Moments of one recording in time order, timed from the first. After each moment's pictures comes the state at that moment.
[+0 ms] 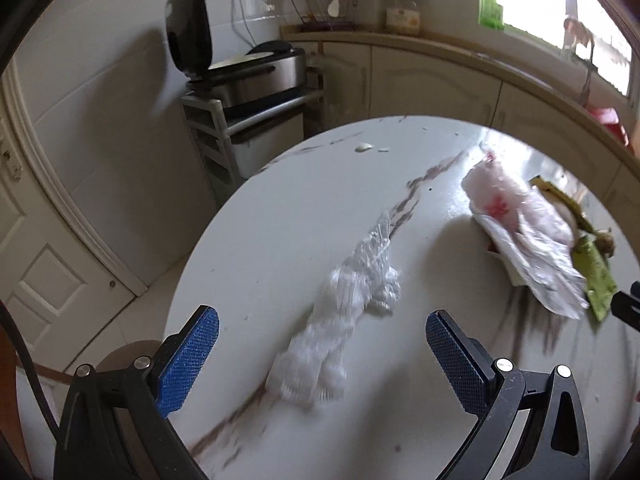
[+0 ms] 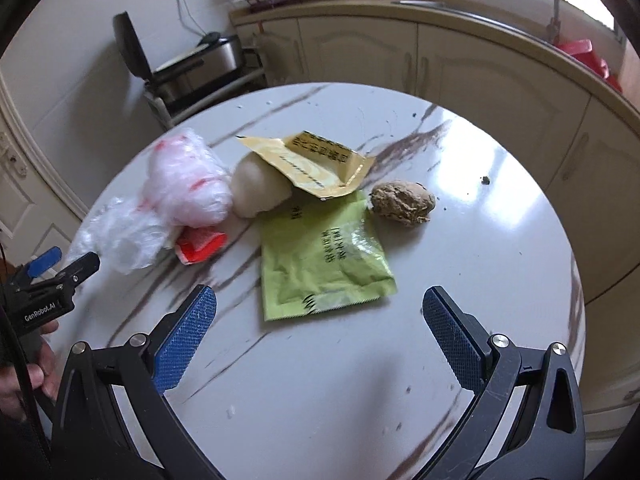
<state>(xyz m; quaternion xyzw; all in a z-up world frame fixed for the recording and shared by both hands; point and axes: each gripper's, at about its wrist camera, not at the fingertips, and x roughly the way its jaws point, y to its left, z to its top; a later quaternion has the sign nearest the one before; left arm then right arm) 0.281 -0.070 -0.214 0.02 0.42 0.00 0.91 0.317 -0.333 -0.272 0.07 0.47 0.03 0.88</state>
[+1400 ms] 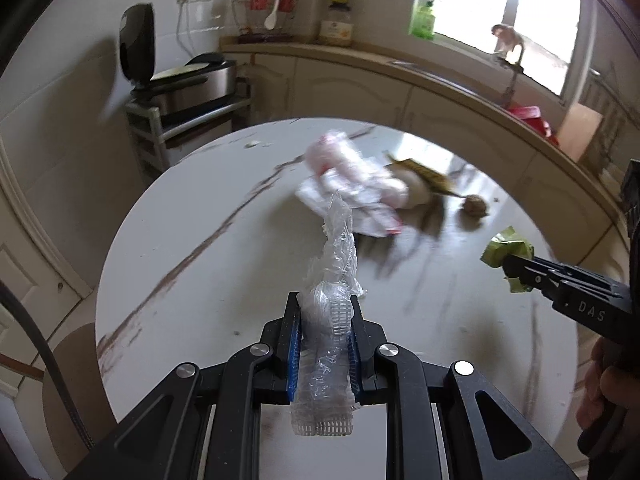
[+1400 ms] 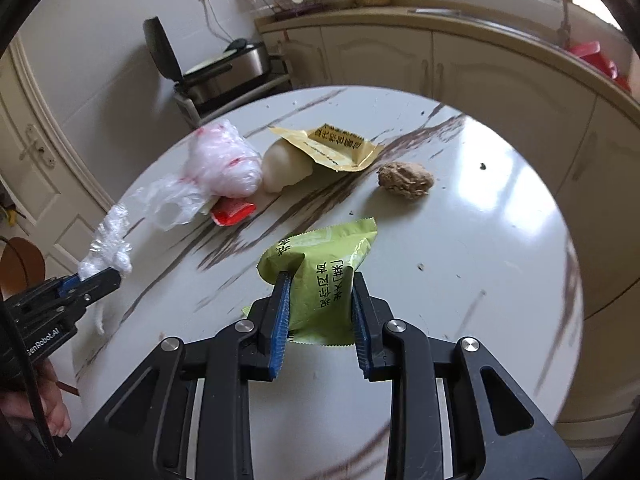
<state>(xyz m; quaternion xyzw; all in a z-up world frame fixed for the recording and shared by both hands) 0.204 -0.082 -0.188 -0.04 0.40 -0.11 0.91 0.263 -0.342 -0.257 0.08 0.44 0.08 0.89</state>
